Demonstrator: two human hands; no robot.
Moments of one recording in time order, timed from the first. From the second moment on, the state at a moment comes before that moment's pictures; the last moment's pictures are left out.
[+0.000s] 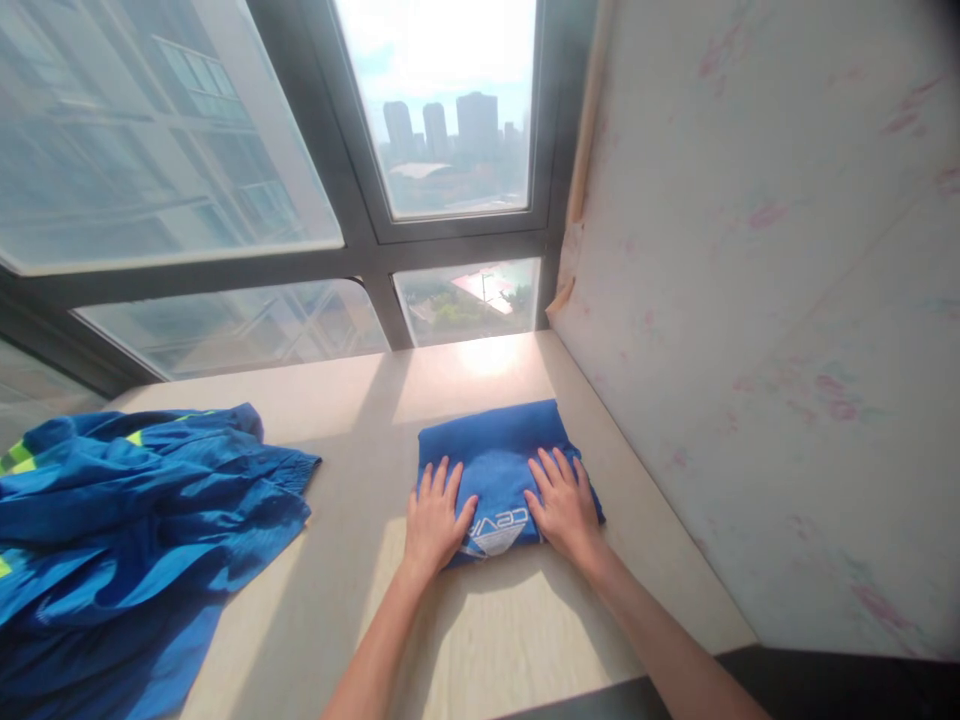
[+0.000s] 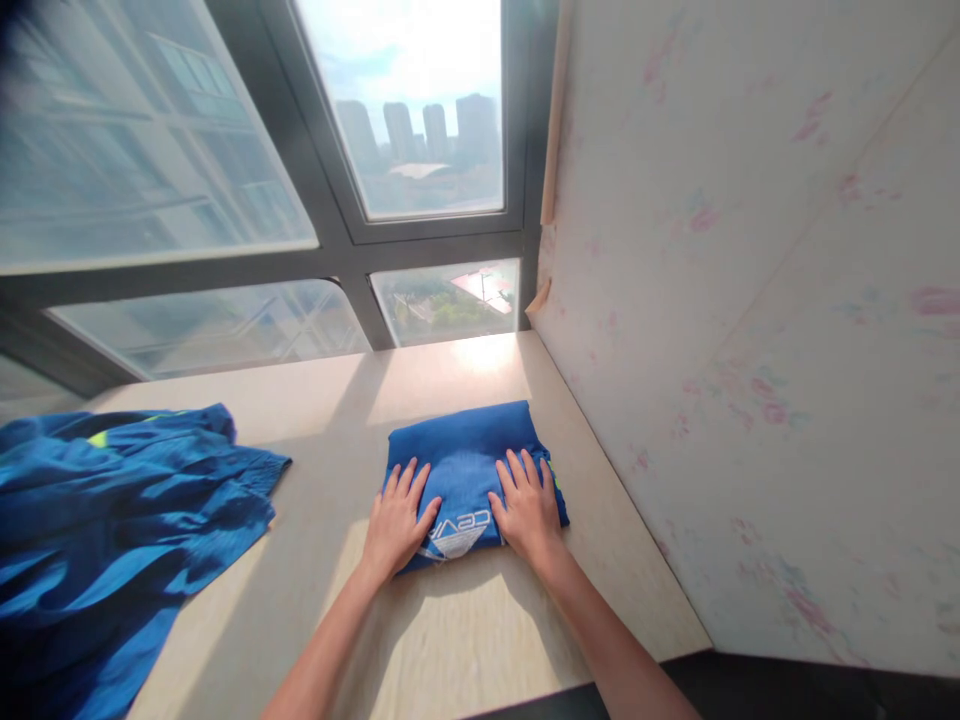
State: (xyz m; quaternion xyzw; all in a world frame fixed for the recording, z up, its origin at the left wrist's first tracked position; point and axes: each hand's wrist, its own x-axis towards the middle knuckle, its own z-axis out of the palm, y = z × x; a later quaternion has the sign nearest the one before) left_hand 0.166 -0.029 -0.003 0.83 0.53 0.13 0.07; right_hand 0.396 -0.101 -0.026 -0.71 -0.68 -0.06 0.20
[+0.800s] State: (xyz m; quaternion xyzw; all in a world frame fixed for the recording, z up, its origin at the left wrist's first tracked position) left_hand 0.095 -0.058 -0.048 0.62 0.62 0.42 0.24; right_hand 0.324 -0.165 -0.038 -0.59 -0.76 -0.07 0.27
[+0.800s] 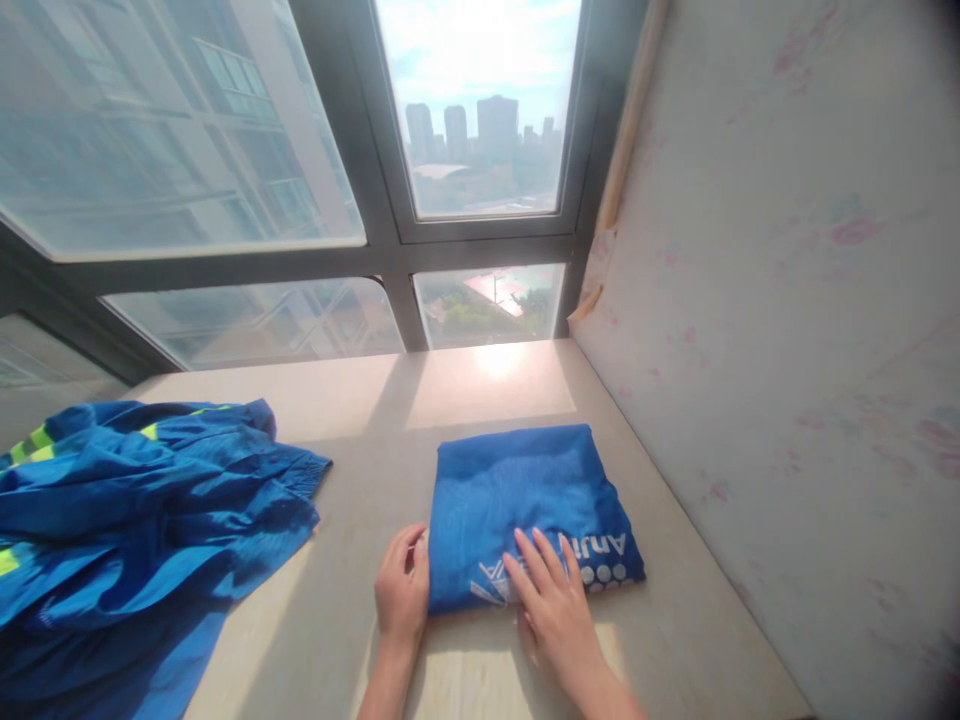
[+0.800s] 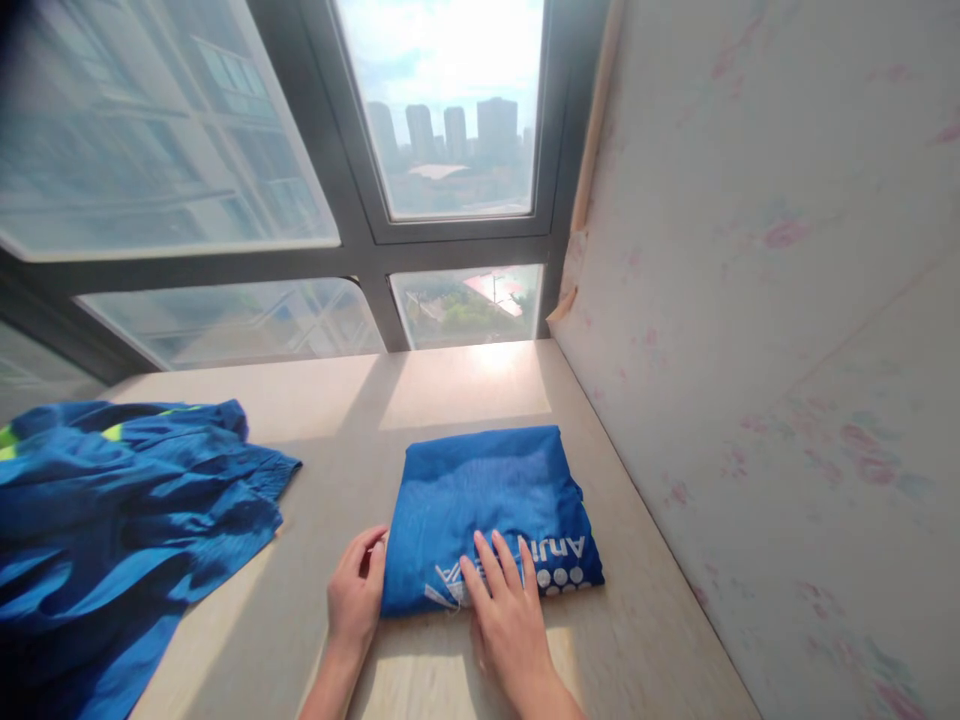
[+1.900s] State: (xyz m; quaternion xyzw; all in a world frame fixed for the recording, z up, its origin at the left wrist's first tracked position) left_hand 0.108 -0.059 -0.043 0.70 0.61 0.33 0.16; right_hand 0.471 0.117 -0.054 -0.68 -0.67 -0.05 0.28
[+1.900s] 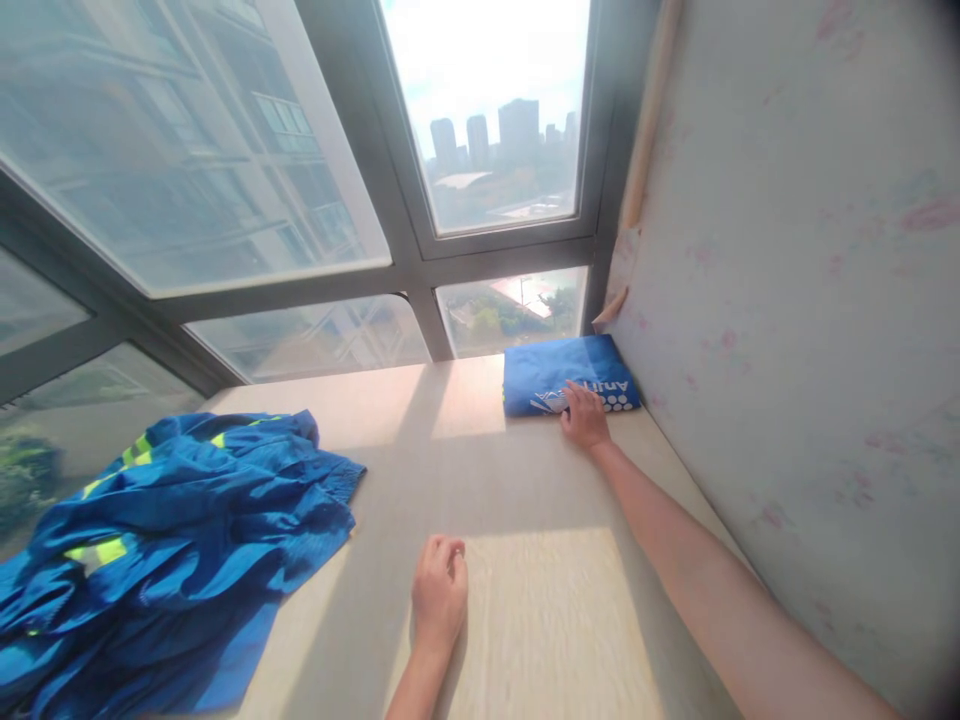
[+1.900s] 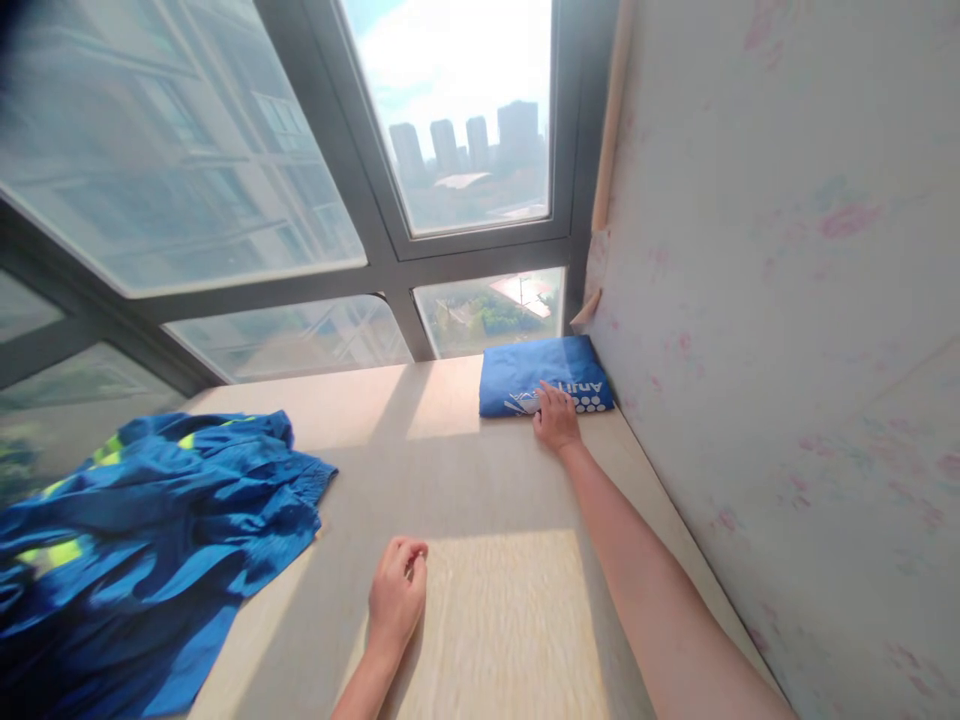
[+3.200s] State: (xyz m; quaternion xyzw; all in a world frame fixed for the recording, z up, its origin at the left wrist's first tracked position) left_hand 0.105 -0.072 -0.048 0.73 0.56 0.36 0.16; right_hand 0.407 -0.143 -0.060 -0.72 -0.69 0.00 0.07
